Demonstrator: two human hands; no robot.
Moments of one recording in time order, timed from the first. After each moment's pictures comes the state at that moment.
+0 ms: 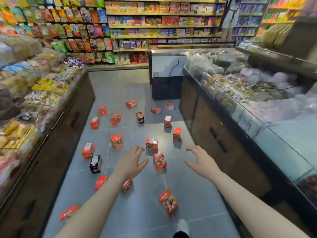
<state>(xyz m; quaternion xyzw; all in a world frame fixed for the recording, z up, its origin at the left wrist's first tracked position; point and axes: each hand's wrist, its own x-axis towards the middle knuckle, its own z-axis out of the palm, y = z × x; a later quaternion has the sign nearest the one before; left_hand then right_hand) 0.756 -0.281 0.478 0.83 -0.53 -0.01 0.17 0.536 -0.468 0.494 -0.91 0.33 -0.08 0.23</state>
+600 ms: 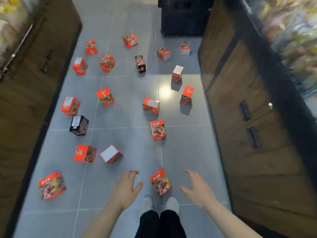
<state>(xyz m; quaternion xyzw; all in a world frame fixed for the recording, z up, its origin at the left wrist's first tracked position) 0.801 -0.431 0.186 0.88 -0.36 -0.29 0.12 0.619 -0.648 0.202 -0.84 0.36 0.20 0.35</state>
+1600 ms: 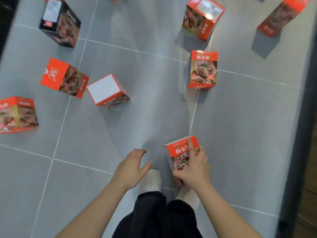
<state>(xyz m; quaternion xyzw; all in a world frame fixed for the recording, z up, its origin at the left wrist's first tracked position) 0.814 -0.391 -0.163 0.89 -0.18 -0.39 0.16 0.709 -0.590 -0.190 -0.85 0.34 0.30 0.27</state>
